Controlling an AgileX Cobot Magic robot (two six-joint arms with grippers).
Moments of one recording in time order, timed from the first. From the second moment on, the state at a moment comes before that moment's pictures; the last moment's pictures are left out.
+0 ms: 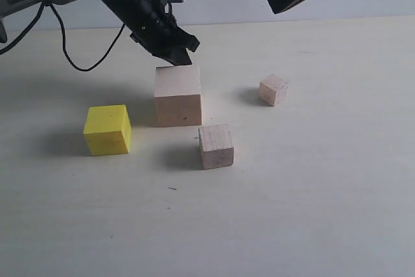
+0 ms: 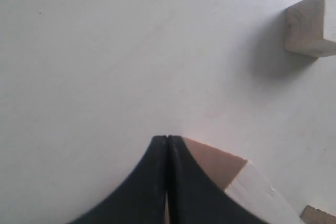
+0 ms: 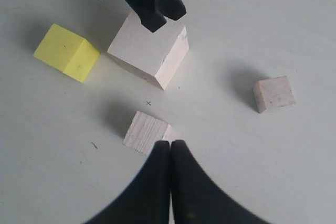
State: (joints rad) left arm -0.37 2.48 -2.15 -0.52 1.08 0.51; right arm 0.43 1.51 -1.42 0.26 1.03 -0.18
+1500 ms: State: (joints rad) left arm -0.41 1.59 -0.97 -0.04 0.56 -0.31; right arm 0.43 1.46 -1.42 0.28 1.01 -0.19
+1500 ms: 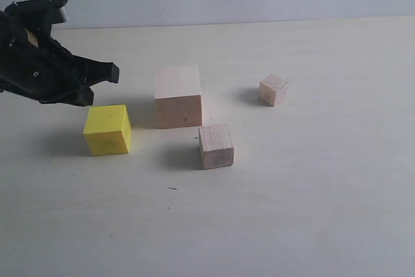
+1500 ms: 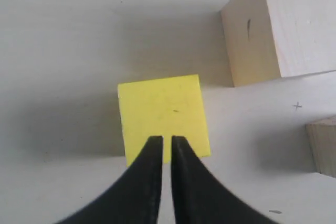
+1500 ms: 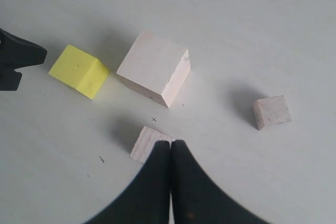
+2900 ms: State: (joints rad) left arm -0.41 1.94 -1.12 -0.11 0.62 -0.34; right arm 0.43 1.46 -1.42 0.28 1.02 -0.21
